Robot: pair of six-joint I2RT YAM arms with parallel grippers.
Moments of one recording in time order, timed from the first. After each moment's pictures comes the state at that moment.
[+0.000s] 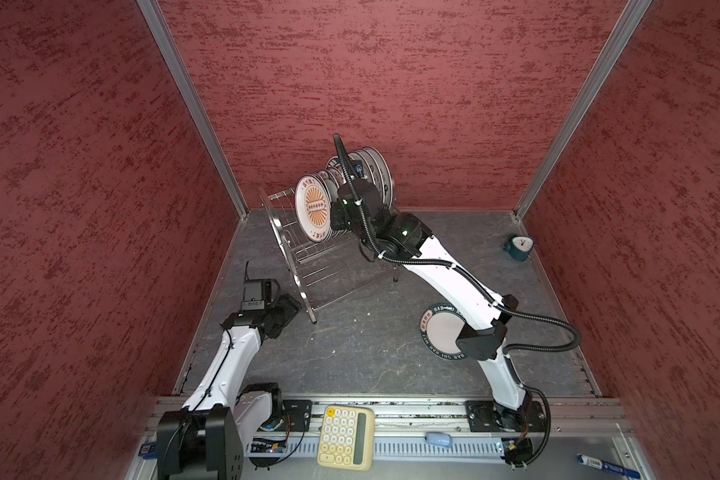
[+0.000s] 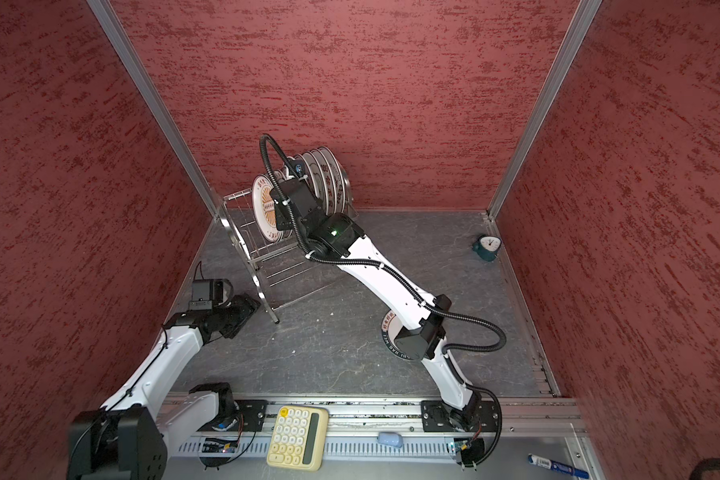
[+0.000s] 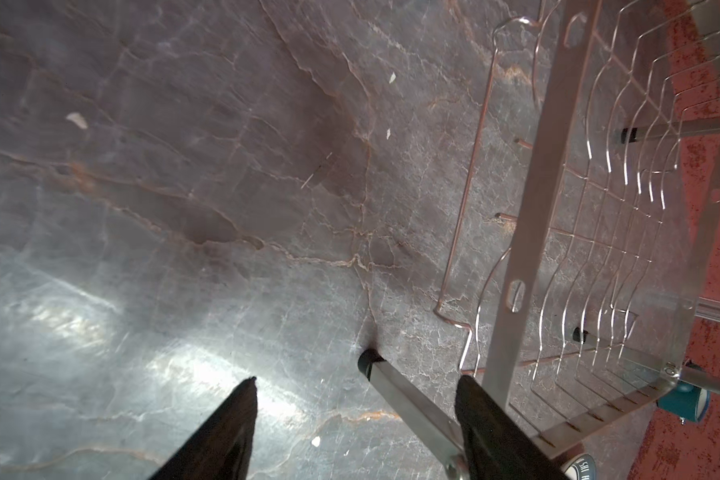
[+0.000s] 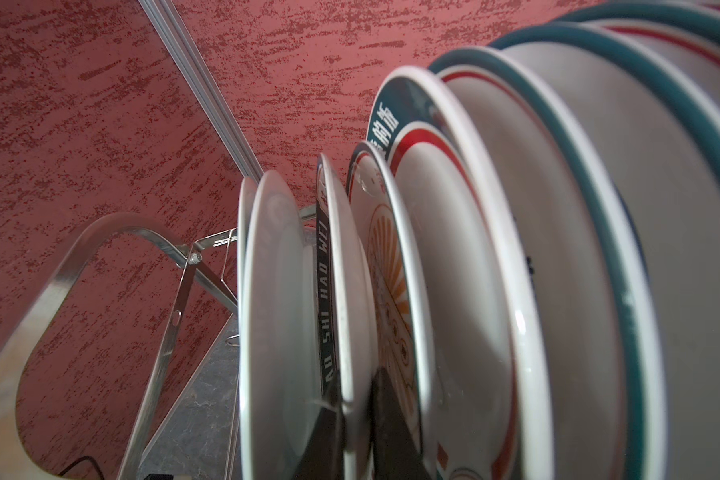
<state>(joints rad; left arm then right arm) 0.07 1.04 0.56 -0.54 0.22 -0.78 0.94 2.17 2.63 -0.83 0.46 0.44</state>
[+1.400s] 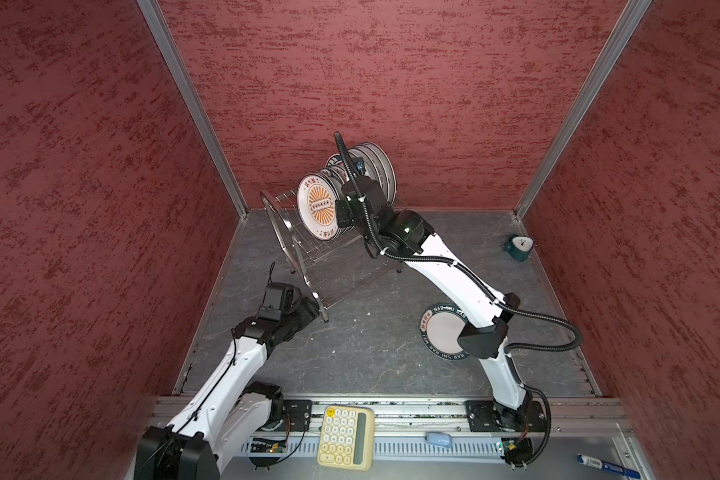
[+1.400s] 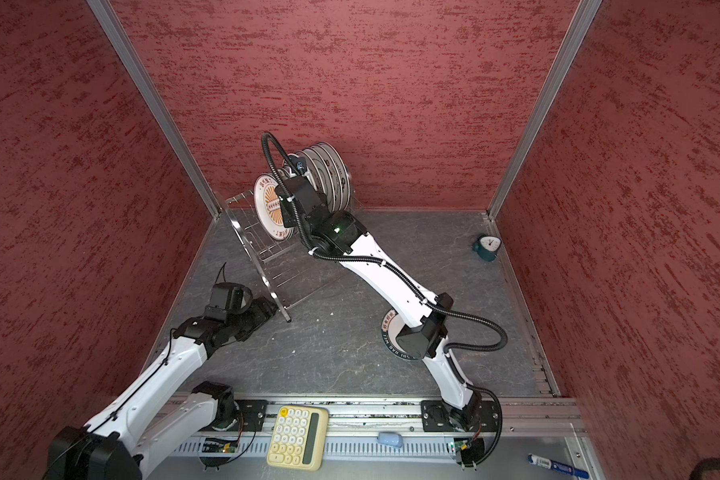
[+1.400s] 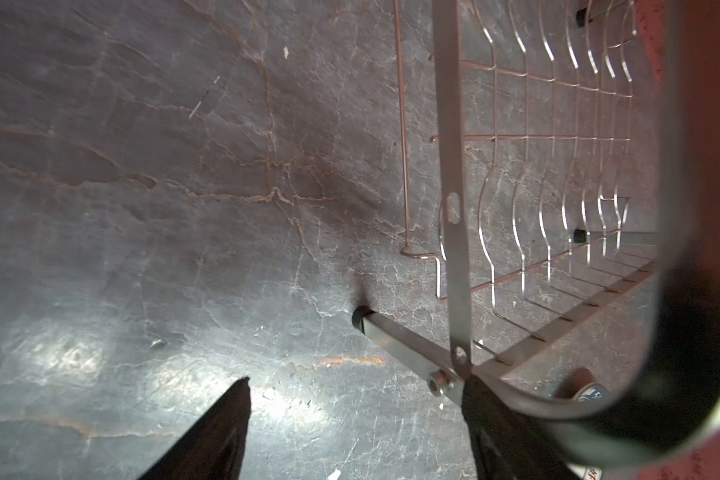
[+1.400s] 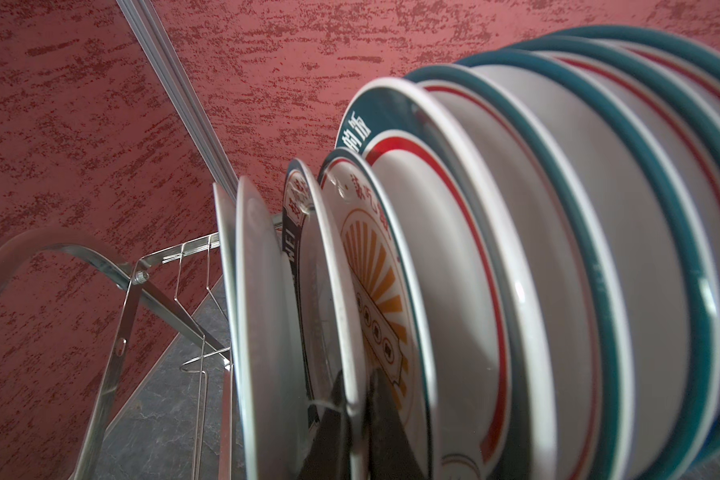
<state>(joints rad) -0.19 0.88 0.54 -0.59 0.11 -0.85 0.92 2.16 2.60 -0.81 0.50 0.34</state>
